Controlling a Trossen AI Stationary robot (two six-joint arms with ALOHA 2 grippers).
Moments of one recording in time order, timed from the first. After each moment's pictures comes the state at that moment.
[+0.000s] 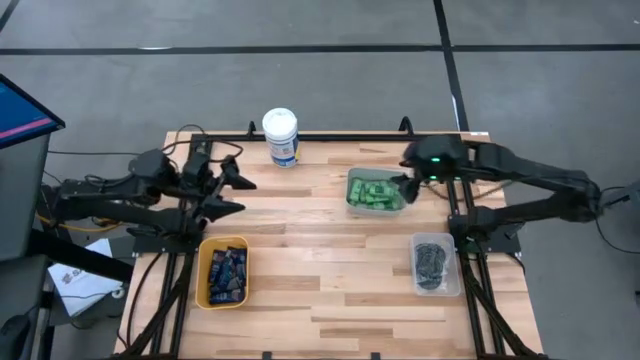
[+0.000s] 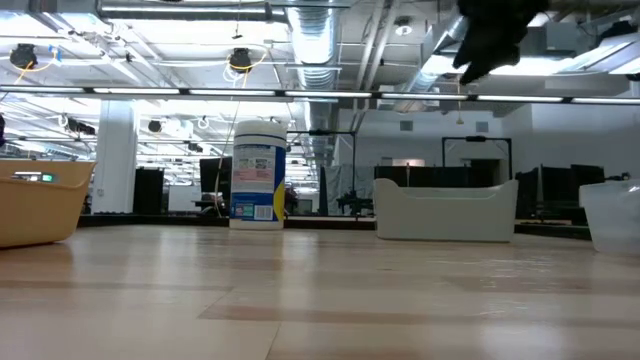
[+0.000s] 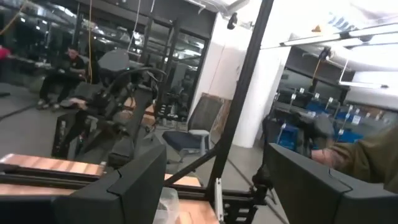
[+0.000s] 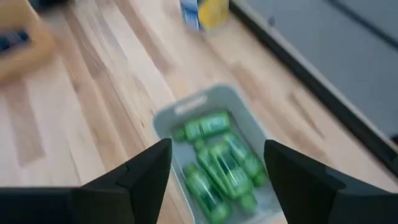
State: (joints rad) left arm 0.02 0.67 0.75 0.14 0.23 -0.33; right arm -0.25 1.01 1.08 -0.88 0.18 0.25
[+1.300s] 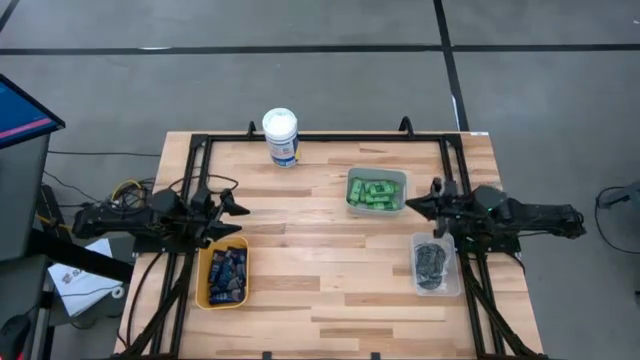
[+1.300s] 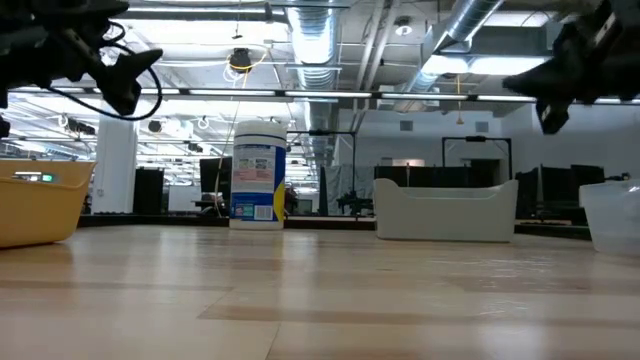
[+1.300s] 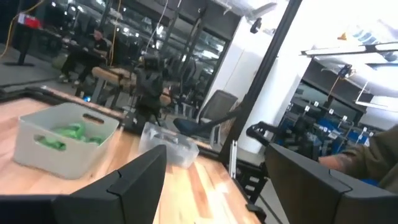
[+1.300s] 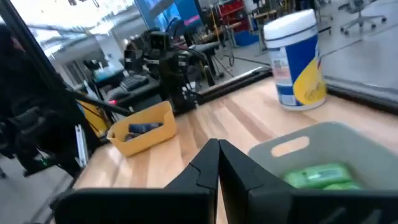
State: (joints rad) left arm 0.02 0.01 0.01 0.20 0.14 -0.45; right arm 0.00 0.02 0.12 -0.13 0.15 0.36
